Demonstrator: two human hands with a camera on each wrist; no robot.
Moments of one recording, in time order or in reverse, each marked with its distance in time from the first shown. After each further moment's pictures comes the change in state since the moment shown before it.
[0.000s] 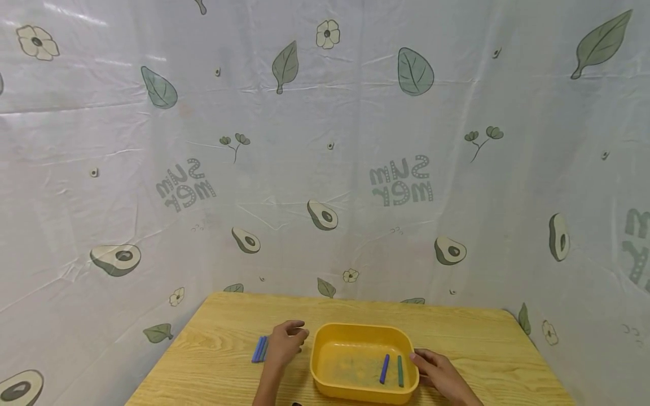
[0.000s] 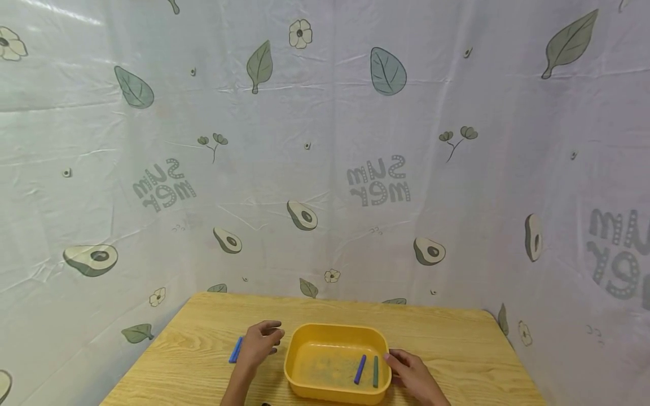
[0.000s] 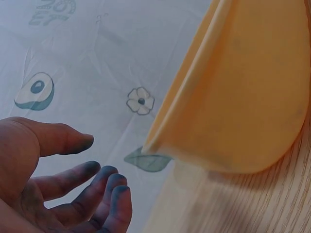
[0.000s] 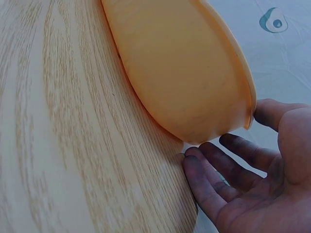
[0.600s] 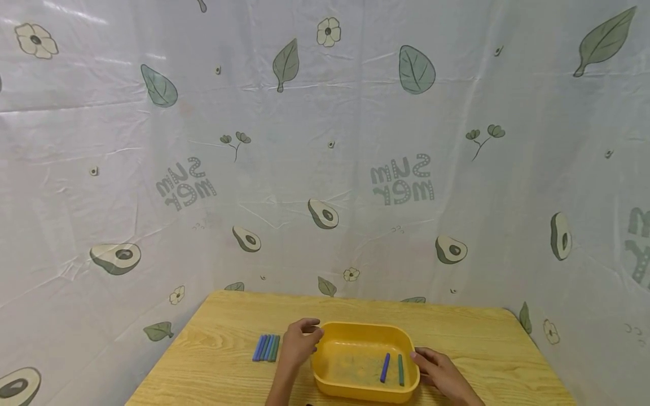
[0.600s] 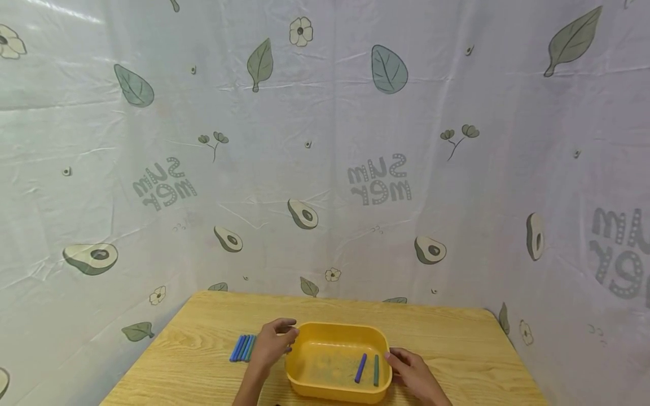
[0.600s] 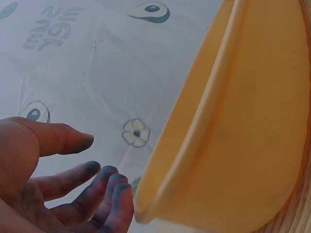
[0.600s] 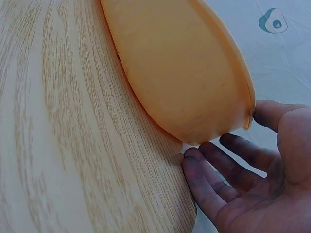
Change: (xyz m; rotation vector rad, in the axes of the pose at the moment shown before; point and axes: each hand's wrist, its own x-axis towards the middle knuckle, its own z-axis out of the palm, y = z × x) left_hand -0.004 0.018 0.027 -0.046 -0.044 0.017; right_hand 0.000 0.002 -0.002 0.029 -0.030 -0.016
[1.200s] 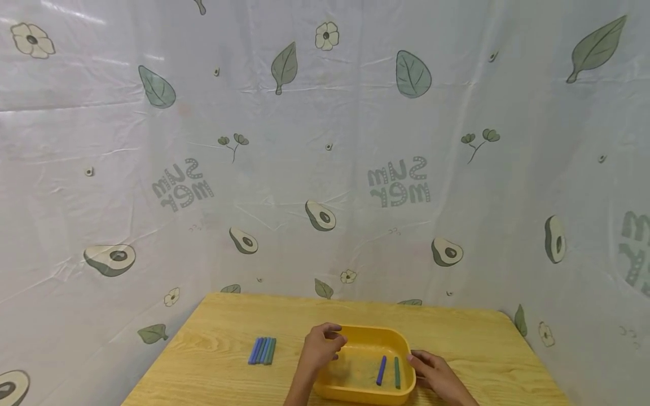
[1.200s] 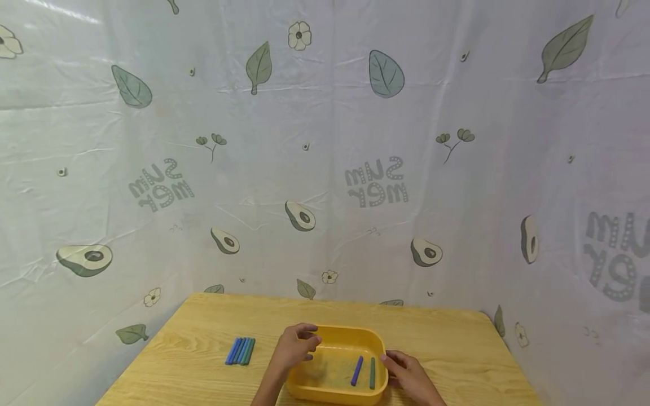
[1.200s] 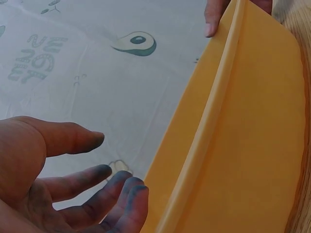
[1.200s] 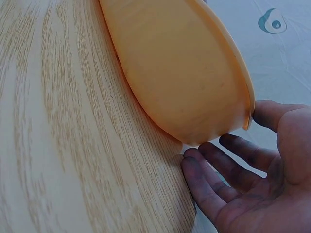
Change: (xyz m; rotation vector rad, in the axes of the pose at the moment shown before) left_hand 0.001 0.016 0.047 -0.061 -0.155 -0.053; right_hand 0.002 0.000 0.000 -0.017 0.018 0.022
